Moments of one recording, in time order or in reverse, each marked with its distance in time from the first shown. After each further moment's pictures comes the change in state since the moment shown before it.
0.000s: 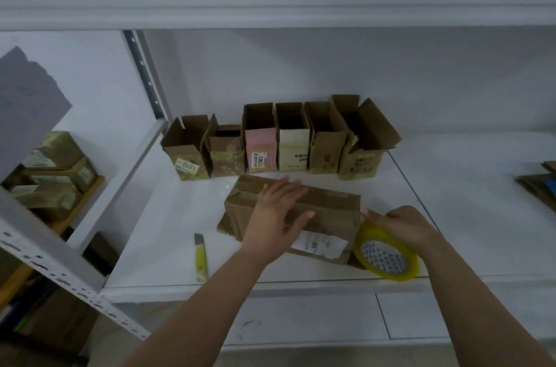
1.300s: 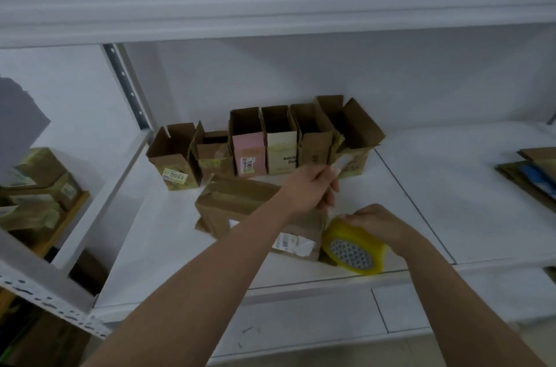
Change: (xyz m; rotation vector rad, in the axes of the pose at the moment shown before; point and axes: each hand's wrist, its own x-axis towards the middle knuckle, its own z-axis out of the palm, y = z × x) left_hand 0.080 0.059 -0.010 -0.605 -0.426 -0.328; right_hand -0.014 -0.023 0.017 0.146 -0.180 0.009
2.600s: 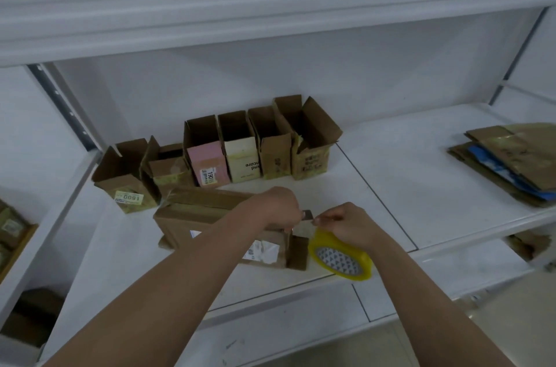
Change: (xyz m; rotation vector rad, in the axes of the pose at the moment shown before) left_hand 0.031 0.008 0.025 0.848 -0.392 -0.245; right_hand -0.001 0.025 -0.012 -0.109 0.121 -0.105
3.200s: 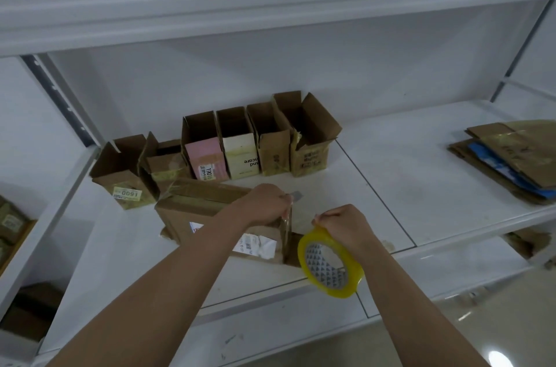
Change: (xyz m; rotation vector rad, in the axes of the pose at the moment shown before) left_hand -0.014 -0.014 0.001 -0.287 0.138 -0.008; right_hand -0.010 -0.007 0.016 0.161 0.161 0.132
